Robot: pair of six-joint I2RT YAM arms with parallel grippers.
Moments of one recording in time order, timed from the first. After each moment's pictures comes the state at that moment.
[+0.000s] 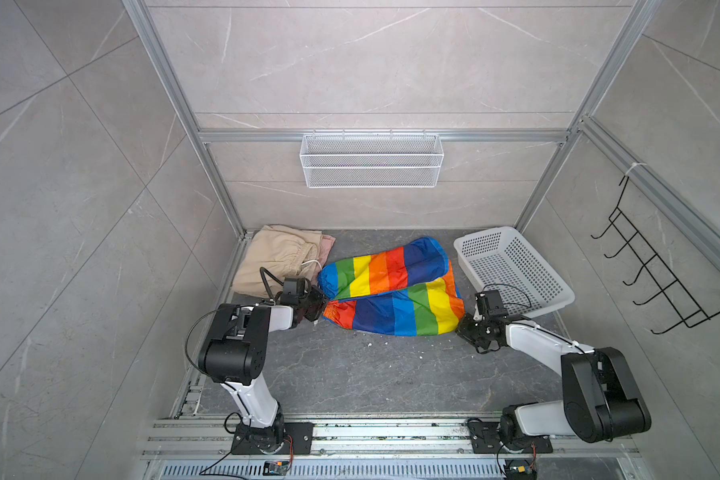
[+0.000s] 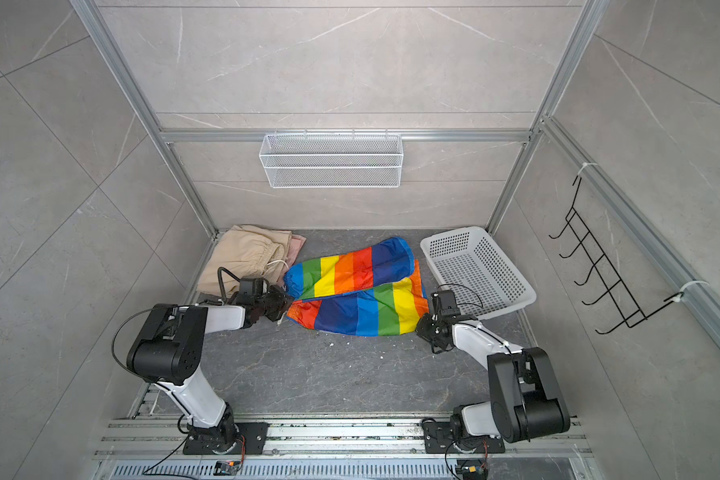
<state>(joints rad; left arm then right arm) -0.14 1.75 0.76 0.23 0.38 -1.15 0.13 1.41 0.63 -0.34 -0.15 0.68</state>
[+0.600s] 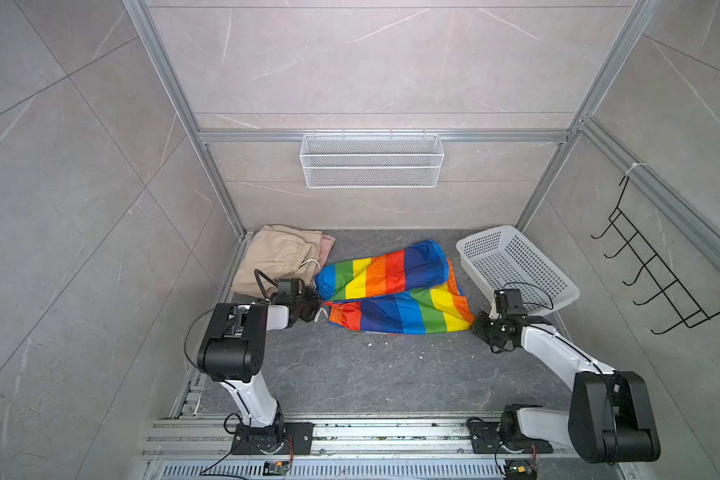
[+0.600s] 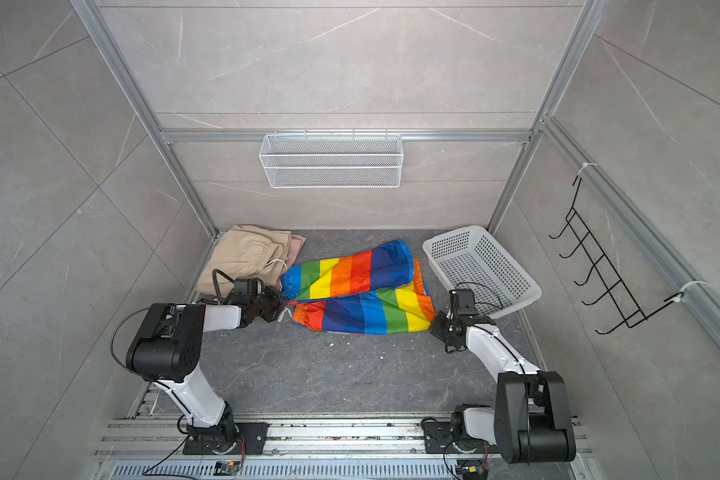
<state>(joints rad) -0.09 1.77 0.75 0.23 0.40 -1.13 0.01 1.27 0.64 -0.48 -0.17 0.58</state>
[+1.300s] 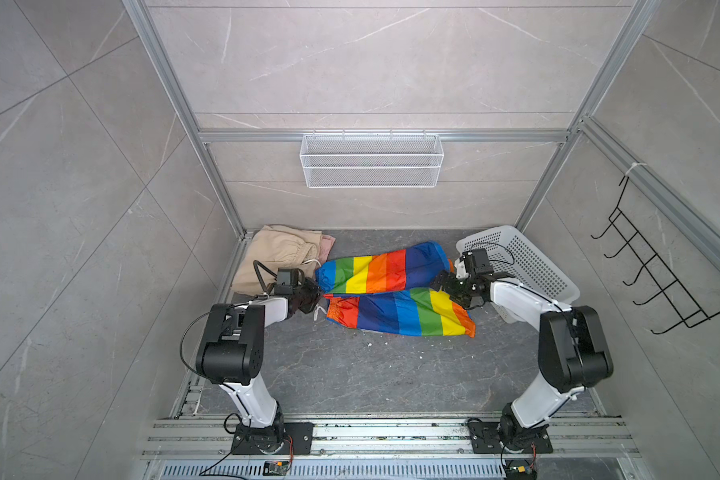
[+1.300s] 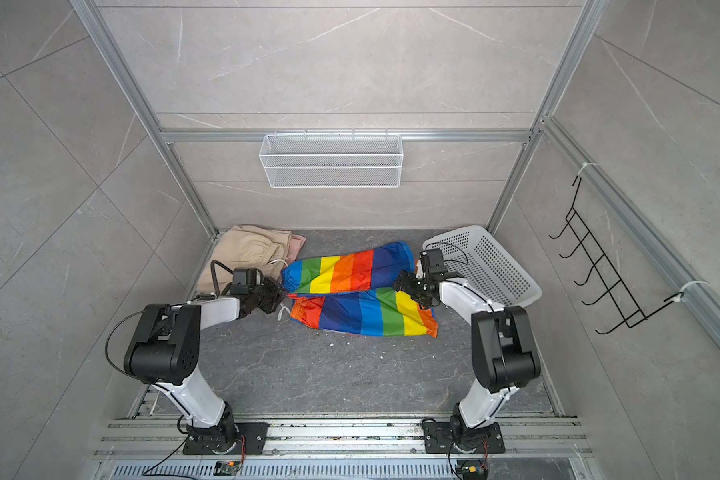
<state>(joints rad) -0.09 1.73 0.88 0.08 0.40 -1.10 0.17 1.75 1.14 -0.38 -0.30 0.59</state>
